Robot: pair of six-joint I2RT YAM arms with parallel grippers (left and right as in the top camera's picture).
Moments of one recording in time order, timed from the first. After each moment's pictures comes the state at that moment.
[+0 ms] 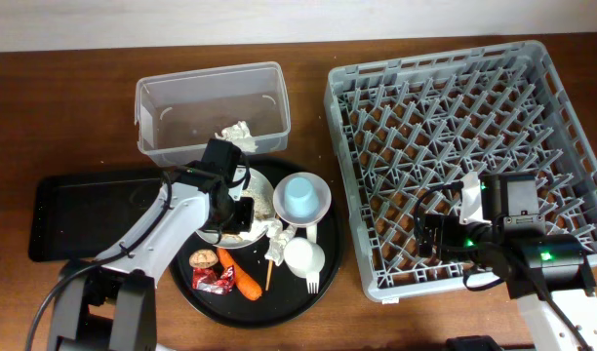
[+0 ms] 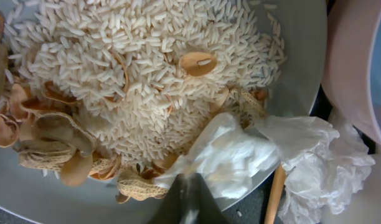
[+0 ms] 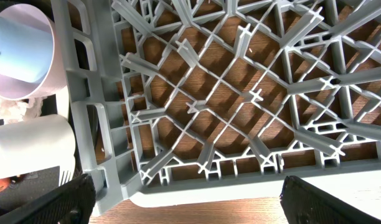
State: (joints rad) left arm -0.29 1.66 1.02 -0.81 0.12 -0.17; right arm 0.04 0.97 0.98 -1.15 -0.13 0.16
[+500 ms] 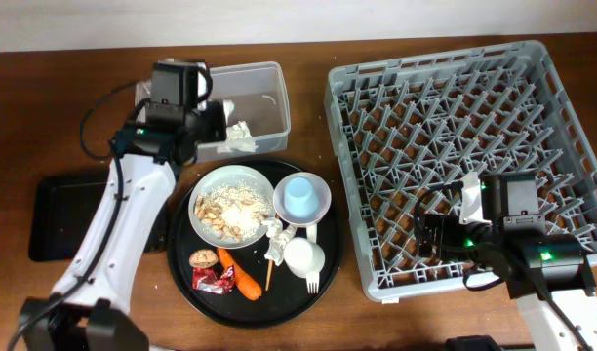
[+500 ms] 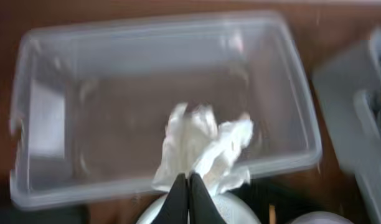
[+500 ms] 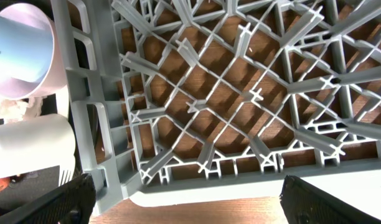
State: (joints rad) left arm -0.18 1.61 1.42 -0.64 -0.07 -0.17; right arm 0.04 0.97 0.98 -1.15 -0.13 0.16
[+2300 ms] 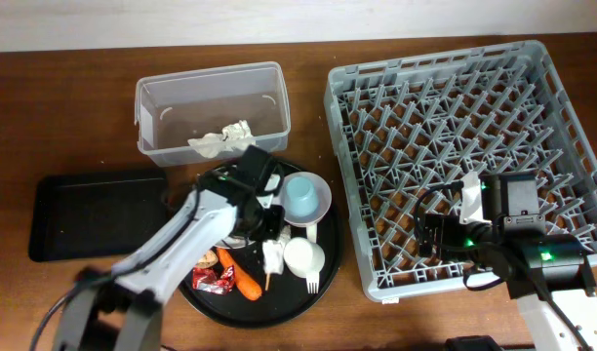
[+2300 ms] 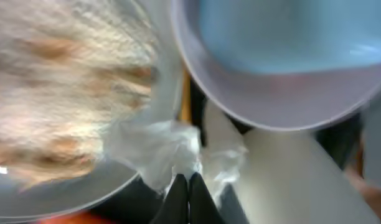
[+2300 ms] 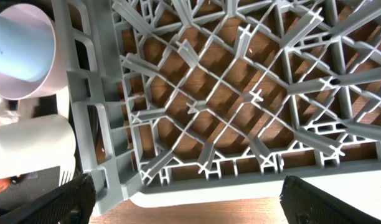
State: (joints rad) left arm -0.46 1.62 1.07 -0.85 0.16 -0.27; right arm 0.04 0.97 0.98 -1.15 -0.13 0.16
